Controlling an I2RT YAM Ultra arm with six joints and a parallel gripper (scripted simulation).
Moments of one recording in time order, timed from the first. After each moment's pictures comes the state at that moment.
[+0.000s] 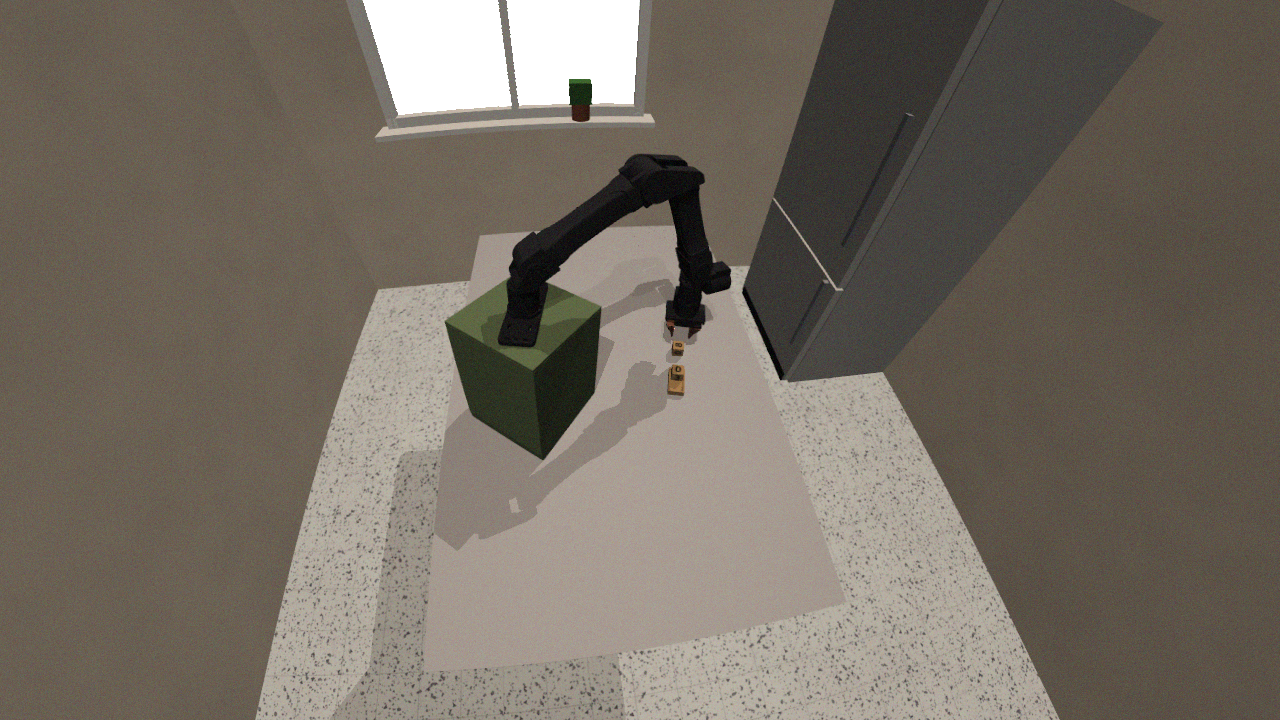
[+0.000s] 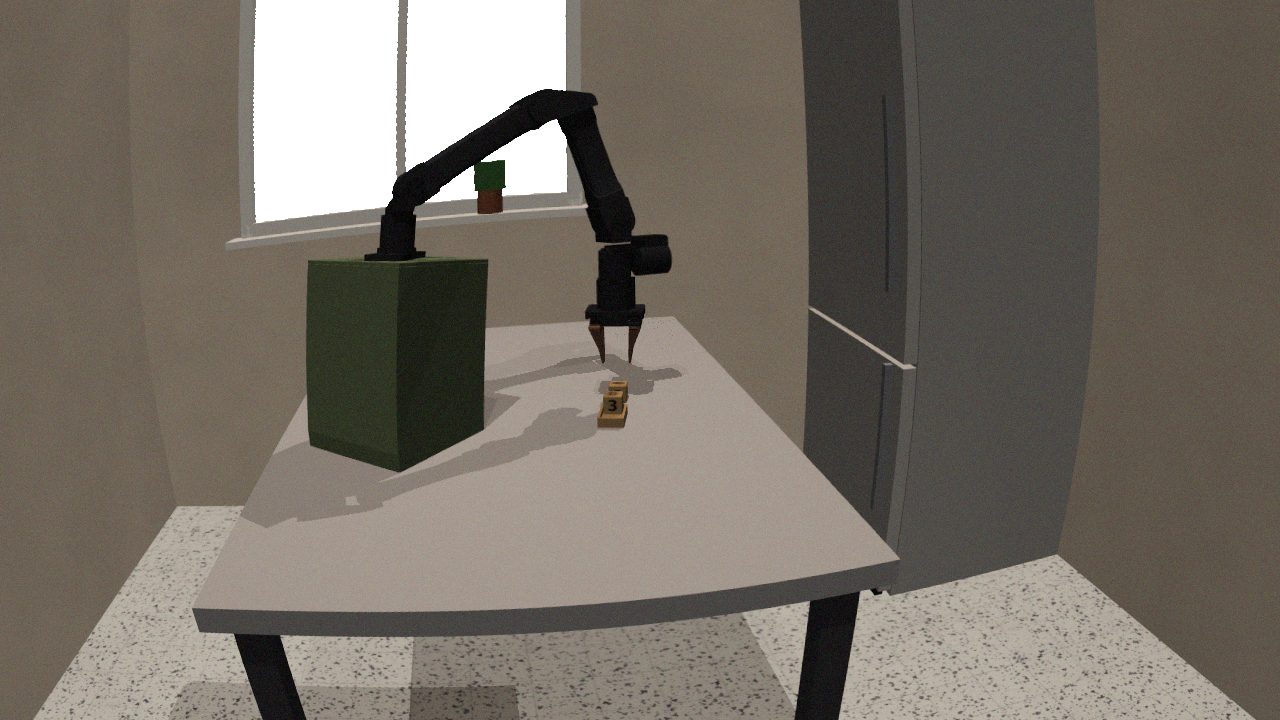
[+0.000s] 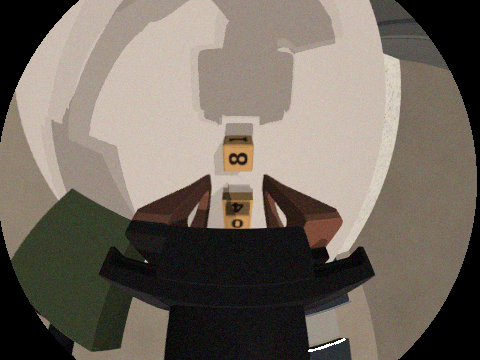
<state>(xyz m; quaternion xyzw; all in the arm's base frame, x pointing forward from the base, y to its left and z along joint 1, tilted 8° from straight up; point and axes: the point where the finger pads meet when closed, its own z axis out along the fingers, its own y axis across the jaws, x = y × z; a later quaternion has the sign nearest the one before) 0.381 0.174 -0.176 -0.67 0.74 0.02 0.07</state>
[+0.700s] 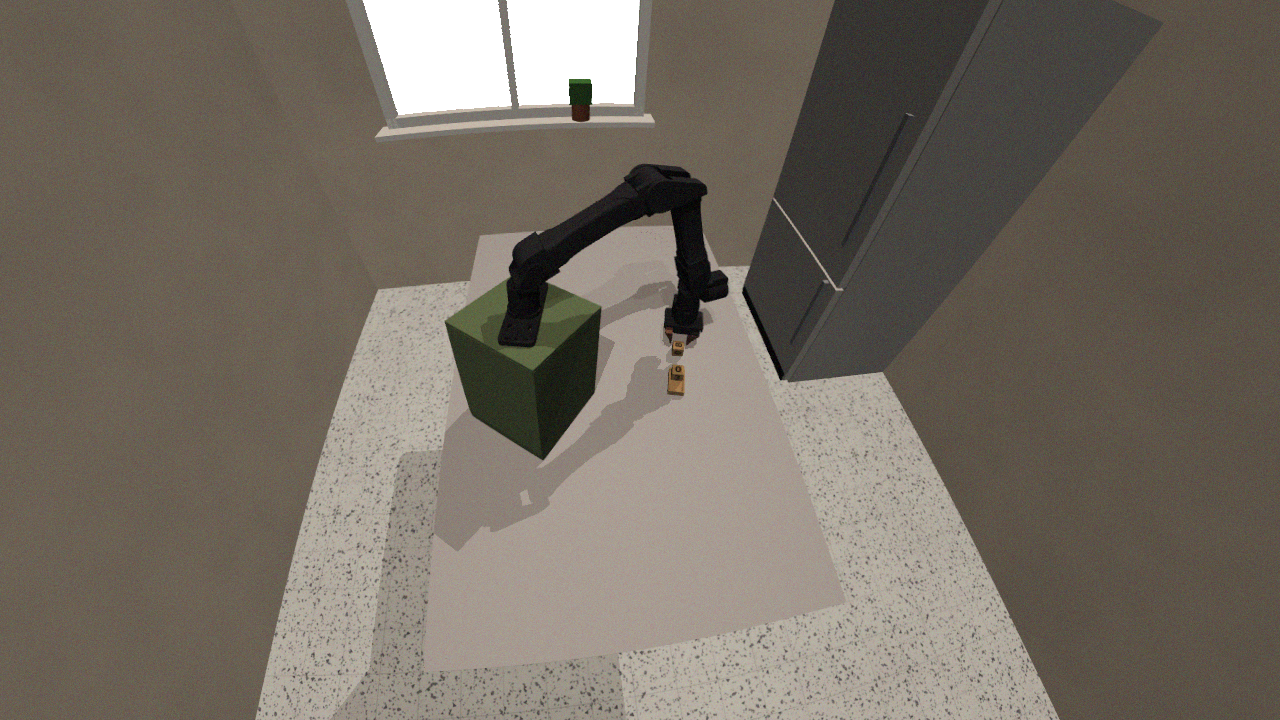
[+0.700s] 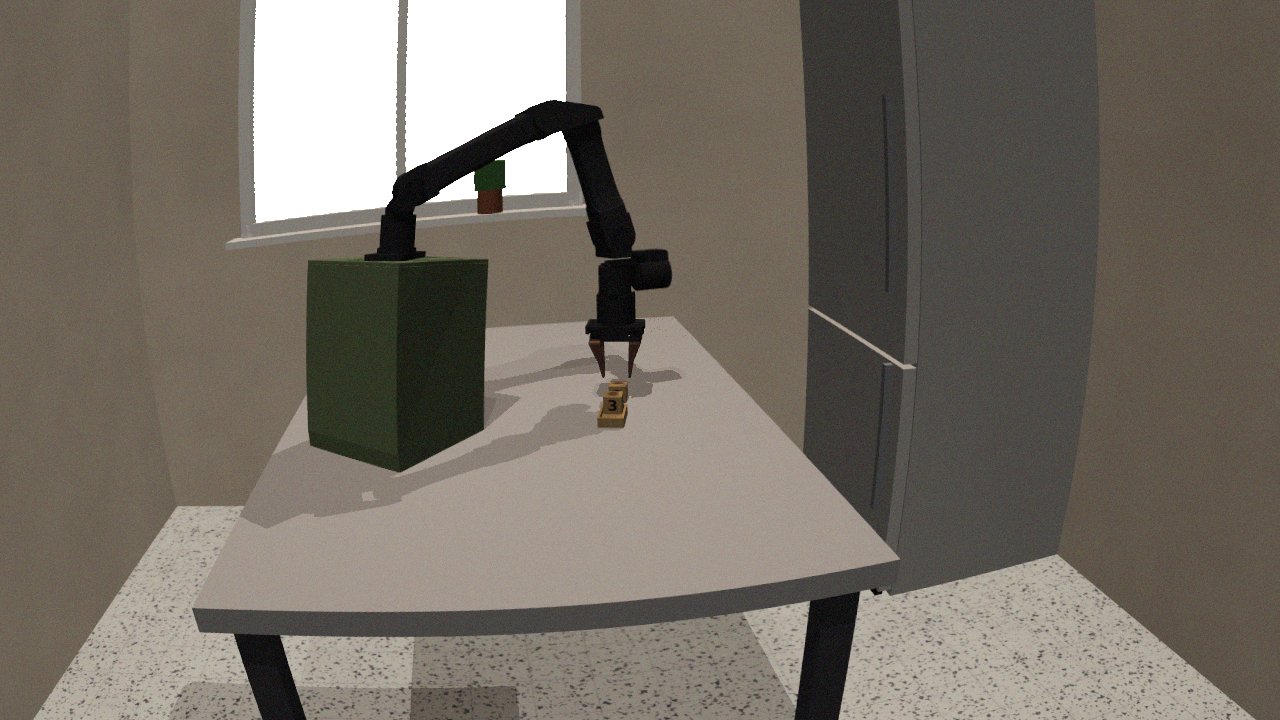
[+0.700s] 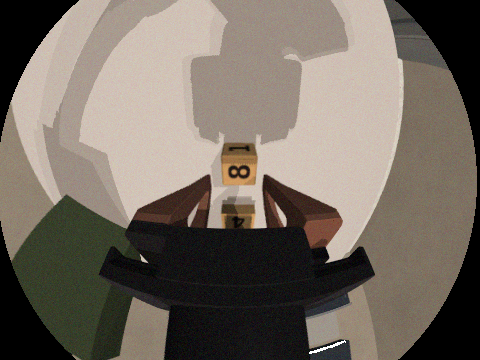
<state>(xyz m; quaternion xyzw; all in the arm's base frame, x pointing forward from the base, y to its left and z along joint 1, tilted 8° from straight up) 0.383 0.177 -0.203 -0.67 0.74 0.02 0.07</state>
